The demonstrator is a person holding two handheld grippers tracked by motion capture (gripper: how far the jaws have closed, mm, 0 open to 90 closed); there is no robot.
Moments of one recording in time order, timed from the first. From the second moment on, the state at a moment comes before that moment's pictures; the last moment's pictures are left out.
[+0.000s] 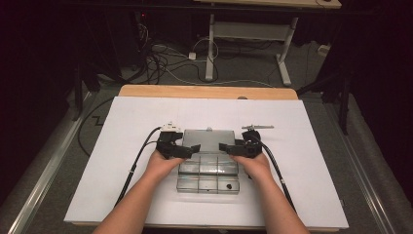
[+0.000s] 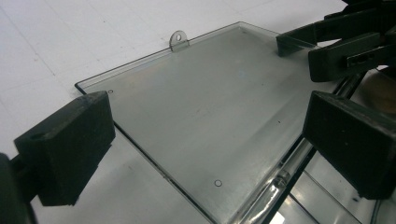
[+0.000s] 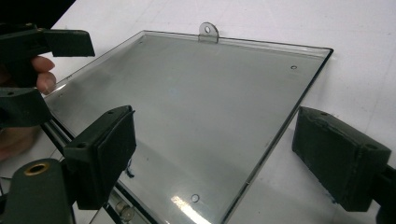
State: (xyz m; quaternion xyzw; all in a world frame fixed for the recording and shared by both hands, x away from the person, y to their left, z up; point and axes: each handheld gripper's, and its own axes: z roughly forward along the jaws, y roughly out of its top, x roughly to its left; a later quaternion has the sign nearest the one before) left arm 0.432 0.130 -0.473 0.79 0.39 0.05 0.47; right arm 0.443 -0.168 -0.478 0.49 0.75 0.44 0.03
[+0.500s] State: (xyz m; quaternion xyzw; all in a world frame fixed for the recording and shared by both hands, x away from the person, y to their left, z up) left arm 0.433 0.131 -0.473 0.79 0.39 0.05 0.46; right arm 0.441 -0.168 -0.476 0.50 0.74 0.45 0.01
